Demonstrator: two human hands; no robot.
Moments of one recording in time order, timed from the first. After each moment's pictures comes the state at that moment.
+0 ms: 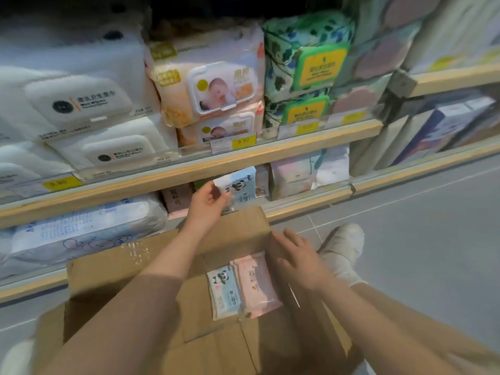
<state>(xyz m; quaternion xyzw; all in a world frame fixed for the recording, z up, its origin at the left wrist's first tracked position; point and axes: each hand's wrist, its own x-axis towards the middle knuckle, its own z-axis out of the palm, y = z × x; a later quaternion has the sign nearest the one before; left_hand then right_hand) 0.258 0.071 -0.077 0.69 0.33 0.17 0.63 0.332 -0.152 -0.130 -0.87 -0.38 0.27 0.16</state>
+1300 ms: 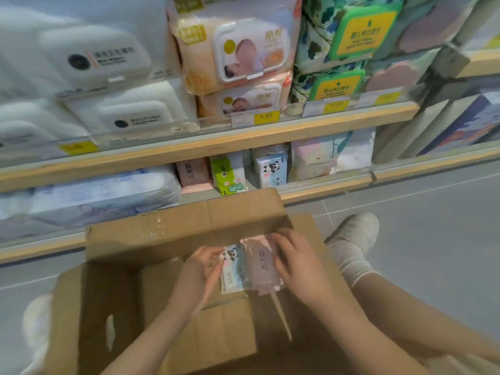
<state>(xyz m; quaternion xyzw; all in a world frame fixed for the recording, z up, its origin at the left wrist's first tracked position) 0.115 0.013 -0.149 0.85 0.32 0.07 0.42 0.282 -0.150 -0.135 -0.84 -0.47 0.12 0.24</state>
